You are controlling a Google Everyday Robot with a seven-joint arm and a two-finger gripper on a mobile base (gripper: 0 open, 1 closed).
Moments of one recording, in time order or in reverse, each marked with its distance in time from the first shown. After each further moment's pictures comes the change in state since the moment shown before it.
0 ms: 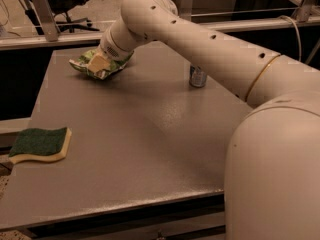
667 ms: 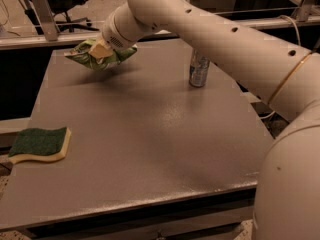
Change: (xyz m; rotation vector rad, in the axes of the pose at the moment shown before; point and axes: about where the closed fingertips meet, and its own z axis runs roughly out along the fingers) arm -0.027 0.002 -0.046 0.051 -0.053 -0.068
